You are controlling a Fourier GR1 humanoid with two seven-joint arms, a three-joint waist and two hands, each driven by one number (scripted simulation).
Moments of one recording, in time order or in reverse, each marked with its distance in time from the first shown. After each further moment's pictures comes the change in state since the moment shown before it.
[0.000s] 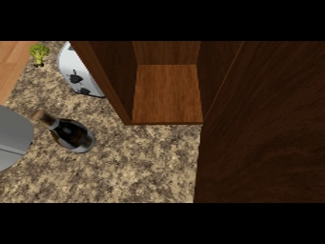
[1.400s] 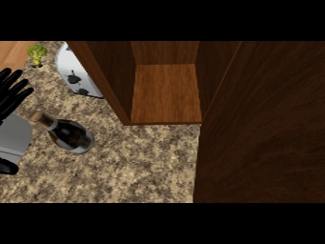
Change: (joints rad) left arm 0.123 -0.045 0.023 0.518 -0.234 -0.370 -0.391; right arm -0.060 -0.006 0.017 -0.002 0.006 -0.043 0.050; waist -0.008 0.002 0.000
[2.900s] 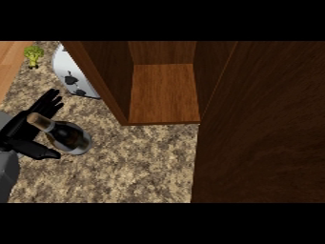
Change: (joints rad) left arm -0.180 0.016 -0.068 0.798 -0.439 -0.082 -0.616; right arm -0.023 -0.032 0.022 -0.004 0.010 -0.027 0.013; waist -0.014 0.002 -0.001
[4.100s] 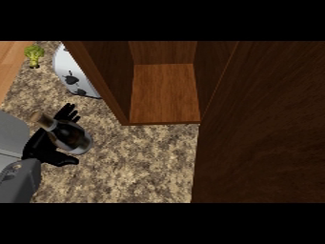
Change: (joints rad) left arm -0.100 -0.051 0.011 0.418 -0.060 0.015 -0.247; right arm -0.008 0.004 -0.010 0.005 -0.003 -0.007 -0.013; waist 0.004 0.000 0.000
